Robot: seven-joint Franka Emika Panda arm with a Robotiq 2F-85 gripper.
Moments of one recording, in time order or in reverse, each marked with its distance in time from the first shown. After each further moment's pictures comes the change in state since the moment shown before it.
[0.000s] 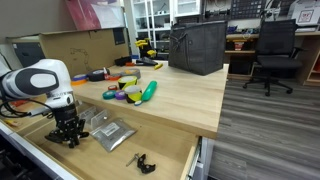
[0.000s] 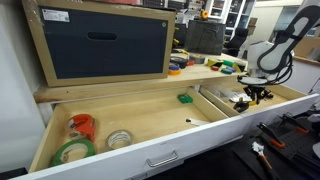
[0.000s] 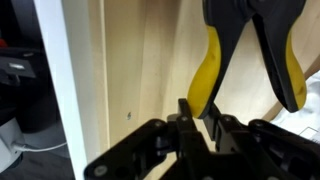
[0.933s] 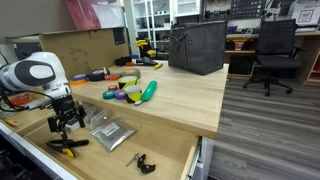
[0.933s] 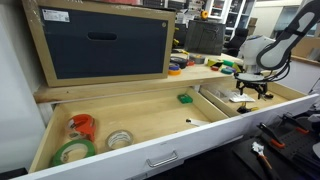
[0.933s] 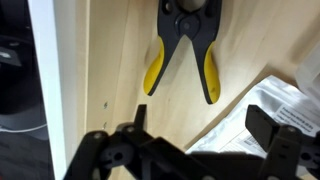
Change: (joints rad) arm 0.041 -0.061 0.032 0.004 -0.085 -0.004 0.007
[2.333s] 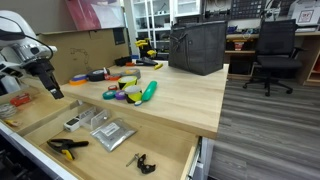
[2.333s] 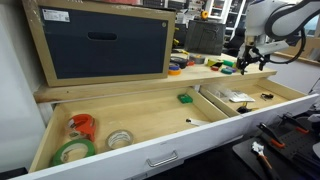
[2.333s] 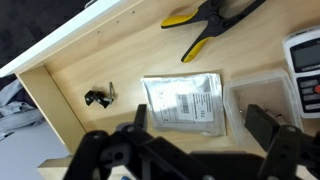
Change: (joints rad) arm -0.067 -0.398 0.273 0.001 -0.038 -0.356 -0.731
